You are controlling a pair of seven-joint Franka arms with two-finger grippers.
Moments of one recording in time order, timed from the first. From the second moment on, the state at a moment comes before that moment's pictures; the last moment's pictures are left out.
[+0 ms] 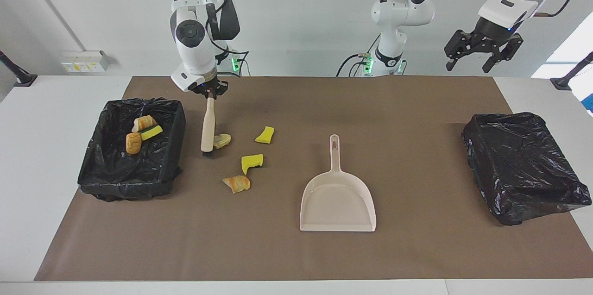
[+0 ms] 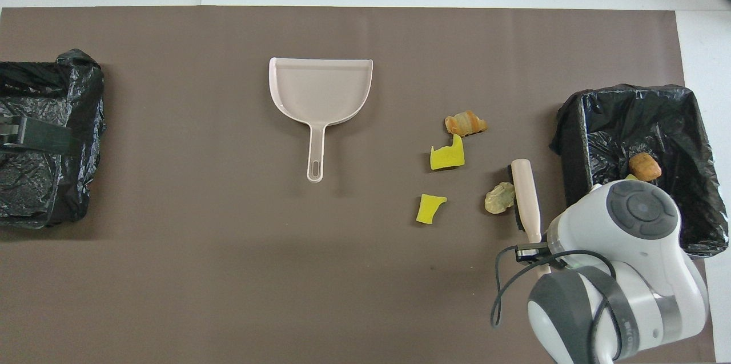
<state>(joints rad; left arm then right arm) -0.06 -0.02 -0.04 -1.44 -0.03 1.44 0.01 0.11 -0.24 0.10 -2.39 -0.01 1.89 0.21</state>
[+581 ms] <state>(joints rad) -0.06 -0.02 -0.04 -1.44 -0.03 1.44 0.01 0.25 -0.21 0.11 -2.30 0.19 1.93 0.28</state>
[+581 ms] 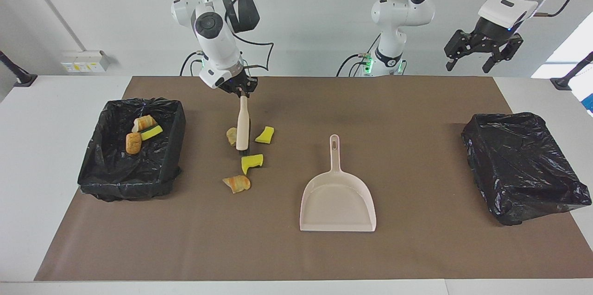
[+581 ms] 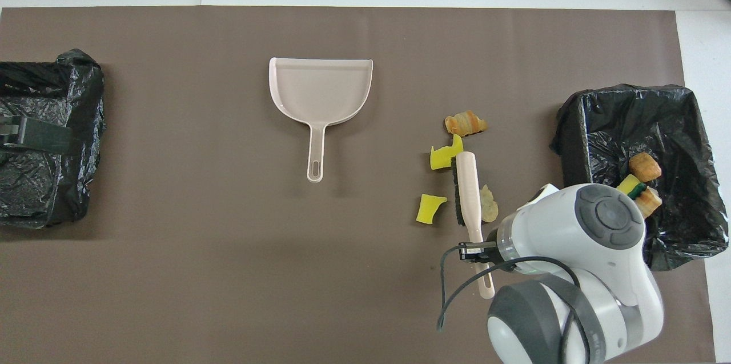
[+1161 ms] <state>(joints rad) -0.06 -0.02 -0.04 -1.44 -0.03 1.44 0.01 0.19 -0.11 0.10 -2.05 -0.04 1.86 -0.11</state>
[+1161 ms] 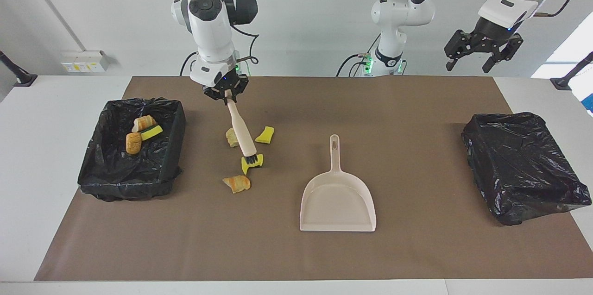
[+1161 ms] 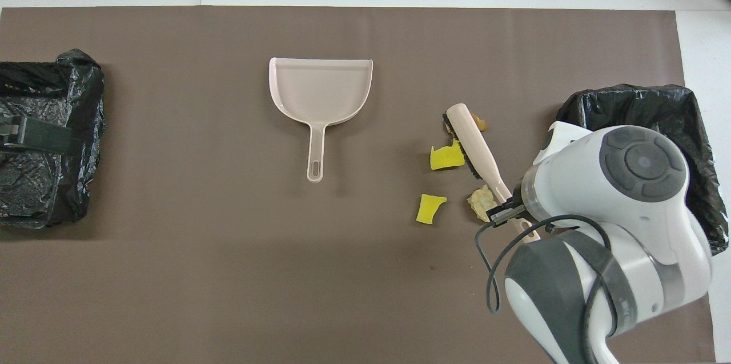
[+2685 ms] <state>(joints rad) -0.06 -0.02 -0.04 -1.44 -0.03 1.44 0.01 0.11 0.21 0.11 -1.94 -0.22 1.89 -0.65</state>
